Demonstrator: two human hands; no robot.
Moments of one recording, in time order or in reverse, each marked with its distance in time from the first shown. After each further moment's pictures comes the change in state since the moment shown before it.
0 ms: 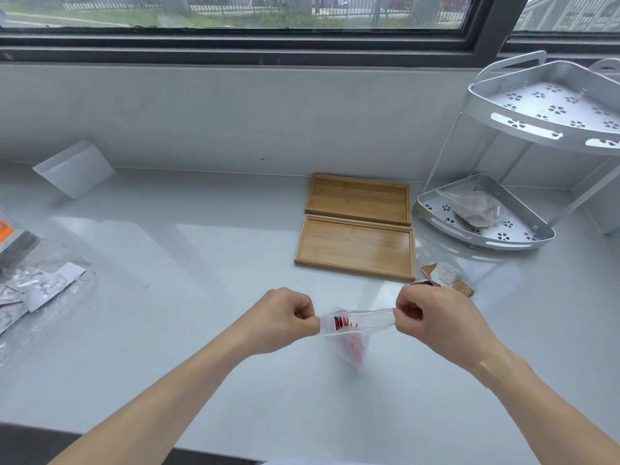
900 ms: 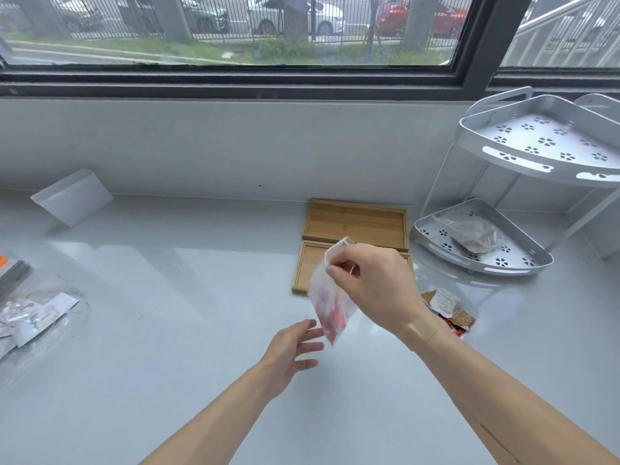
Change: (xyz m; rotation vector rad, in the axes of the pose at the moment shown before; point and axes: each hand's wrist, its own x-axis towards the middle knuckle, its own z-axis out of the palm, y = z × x) left_hand 0.073 -0.051 0.053 -1.010 0.038 -0.362; right_hand 0.081 -0.077 -0.021 0.304 0.284 -0.148
